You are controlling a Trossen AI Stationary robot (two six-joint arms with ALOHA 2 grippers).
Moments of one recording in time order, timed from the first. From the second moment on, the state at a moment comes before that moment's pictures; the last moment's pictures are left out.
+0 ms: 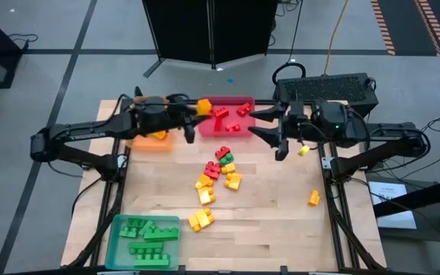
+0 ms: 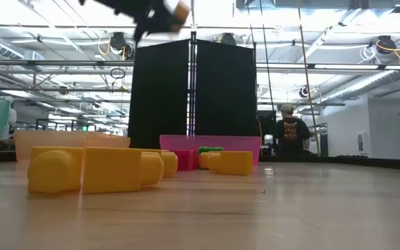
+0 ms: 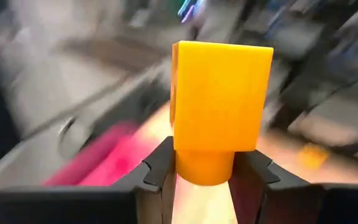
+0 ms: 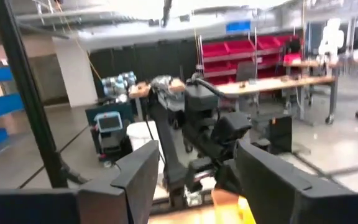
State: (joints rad) left arm 0.28 1.18 0.99 -0.08 -0.11 -0.18; right arm 0.04 1.13 1.24 0.01 0.15 0.15
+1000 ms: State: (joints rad) left arm 0.63 1.08 0.73 -0.68 0.05 -0.34; right arm 0.06 1.11 1.24 -0.19 0.10 0.23
